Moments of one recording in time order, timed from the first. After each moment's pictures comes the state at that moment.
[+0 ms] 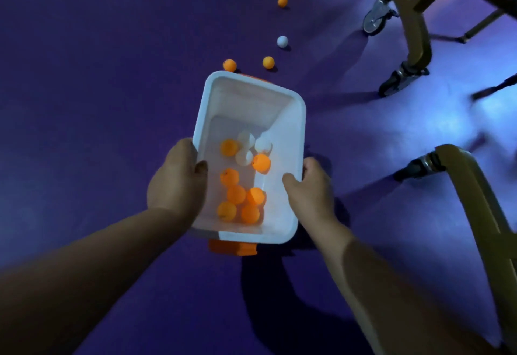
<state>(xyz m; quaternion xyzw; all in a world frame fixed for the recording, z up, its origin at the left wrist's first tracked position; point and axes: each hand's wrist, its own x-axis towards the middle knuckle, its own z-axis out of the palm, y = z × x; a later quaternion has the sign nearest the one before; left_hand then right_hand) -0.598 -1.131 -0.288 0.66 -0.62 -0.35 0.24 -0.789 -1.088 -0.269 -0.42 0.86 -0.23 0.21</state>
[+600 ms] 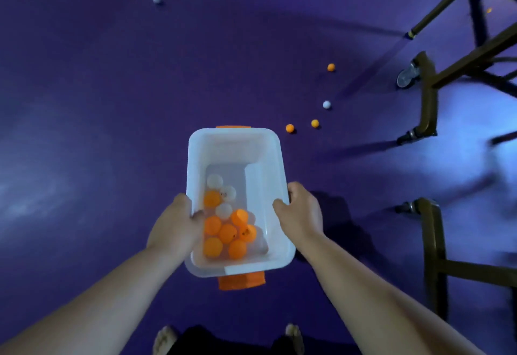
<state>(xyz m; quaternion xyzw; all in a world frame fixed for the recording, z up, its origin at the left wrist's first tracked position) -0.334 -1.136 0.075 0.74 -0.53 -0.41 0.06 -0.545 -1.133 0.104 -0.47 0.81 -0.10 0.33</state>
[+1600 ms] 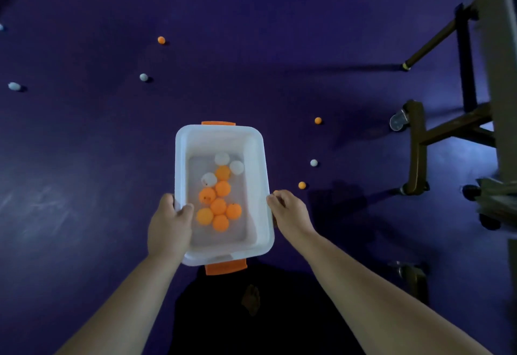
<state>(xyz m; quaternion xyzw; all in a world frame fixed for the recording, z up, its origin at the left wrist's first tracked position) -0.457 -1.477 0.238 0.80 -0.43 -0.38 0.18 -0.671 -1.469 0.236 -0.38 0.77 -0.15 0.49</state>
